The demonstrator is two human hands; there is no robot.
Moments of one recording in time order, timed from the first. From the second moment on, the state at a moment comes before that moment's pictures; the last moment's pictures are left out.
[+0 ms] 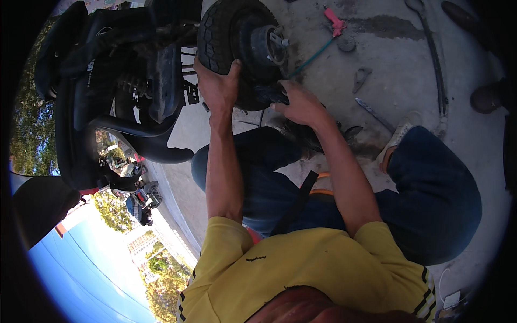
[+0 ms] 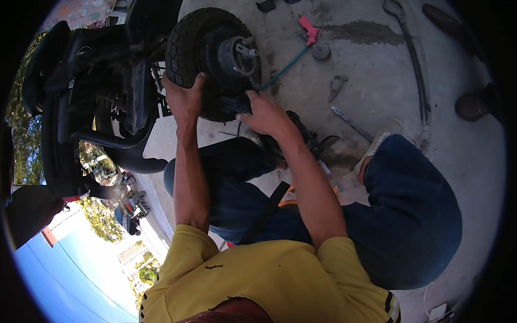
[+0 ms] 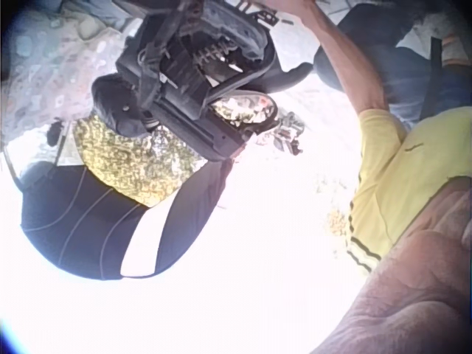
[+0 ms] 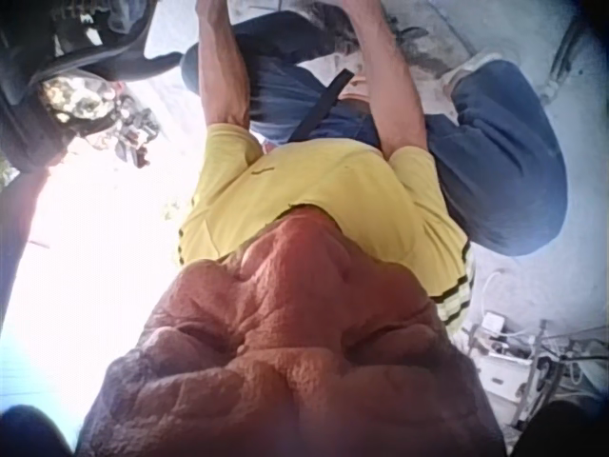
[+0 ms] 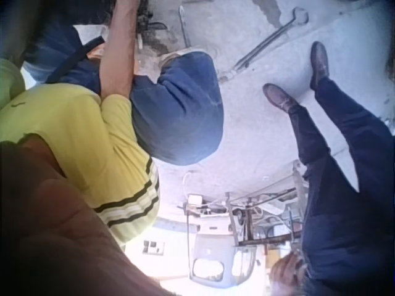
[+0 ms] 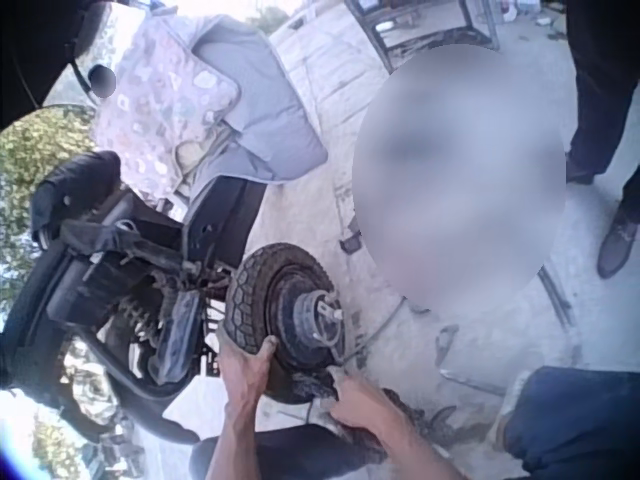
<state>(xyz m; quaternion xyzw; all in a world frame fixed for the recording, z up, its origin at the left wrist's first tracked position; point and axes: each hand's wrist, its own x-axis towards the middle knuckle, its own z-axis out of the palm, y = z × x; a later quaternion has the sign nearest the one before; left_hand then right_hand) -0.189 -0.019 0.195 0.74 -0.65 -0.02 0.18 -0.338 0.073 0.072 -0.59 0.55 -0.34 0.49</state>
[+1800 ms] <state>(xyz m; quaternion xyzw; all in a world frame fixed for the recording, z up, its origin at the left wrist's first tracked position) -0.204 -0.050 0.225 0.74 -0.66 -0.03 0.10 -0.308 0.107 0.072 -0.56 0.55 -0.40 0.47</state>
